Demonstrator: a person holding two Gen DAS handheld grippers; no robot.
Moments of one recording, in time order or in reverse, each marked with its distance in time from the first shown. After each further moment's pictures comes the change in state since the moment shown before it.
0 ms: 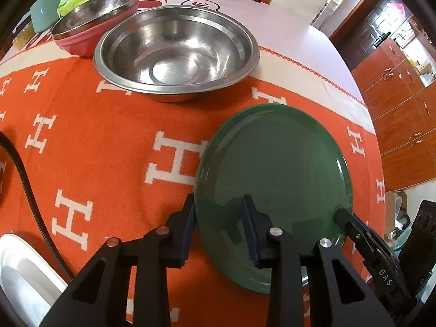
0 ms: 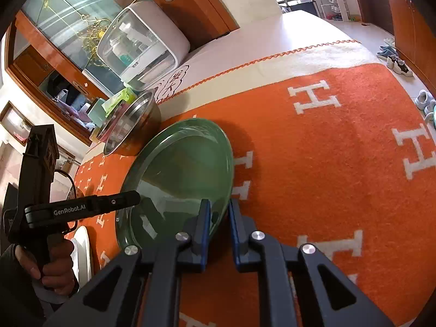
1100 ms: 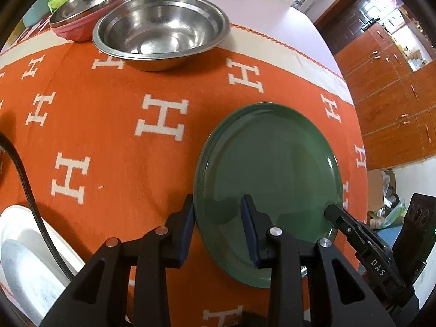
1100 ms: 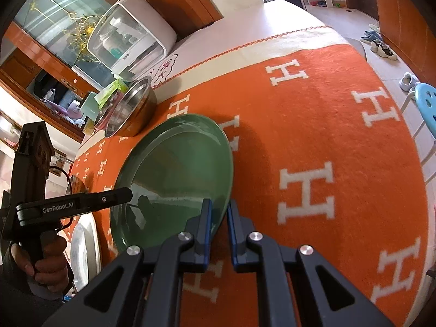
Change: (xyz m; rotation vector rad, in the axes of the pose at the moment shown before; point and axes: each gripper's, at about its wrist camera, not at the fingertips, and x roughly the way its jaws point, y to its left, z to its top) left arm -0.033 -0.005 -0.034 0.049 0.096 -0.068; right arm -0.044 0.012 -0.032 0.053 0.061 -0.063
